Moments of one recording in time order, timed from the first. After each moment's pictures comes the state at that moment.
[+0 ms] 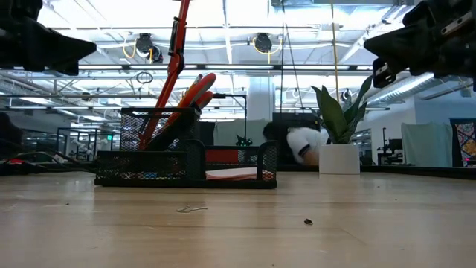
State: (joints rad) left arm -0.54 0.03 0.01 0.08 -0.55 0.22; right arm -0.08 0.38 0.02 0.48 -0.21 0.11
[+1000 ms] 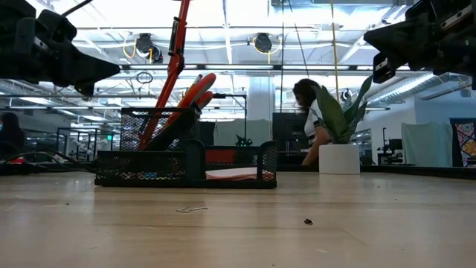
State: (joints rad) left arm 0.06 0.03 0.01 0.02 -0.03 -0.01; right arm -0.08 0.38 0.02 0.53 -0.21 0.11
